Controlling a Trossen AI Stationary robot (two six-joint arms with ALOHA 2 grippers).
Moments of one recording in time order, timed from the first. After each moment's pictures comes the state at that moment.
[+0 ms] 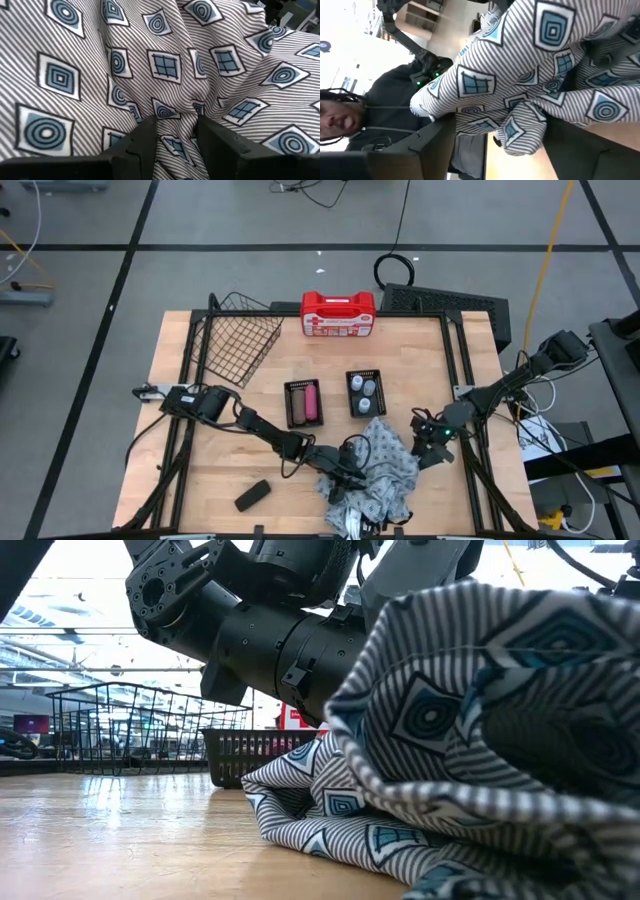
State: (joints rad) left arm -0.35 2.38 1.33 0.55 0.13 -0.40; right arm 0.51 0.86 0.02 0.56 -0.34 1.10
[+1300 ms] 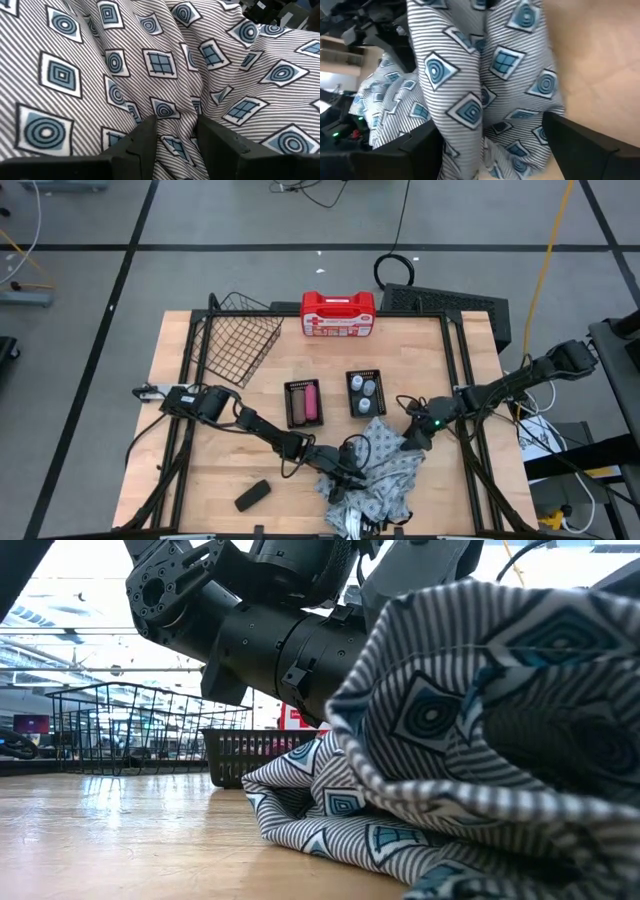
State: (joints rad) left arm -0.35 2.38 1.33 0.55 0.13 -0.40; right arm 0.29 0.89 0.02 0.25 -0.22 1.03
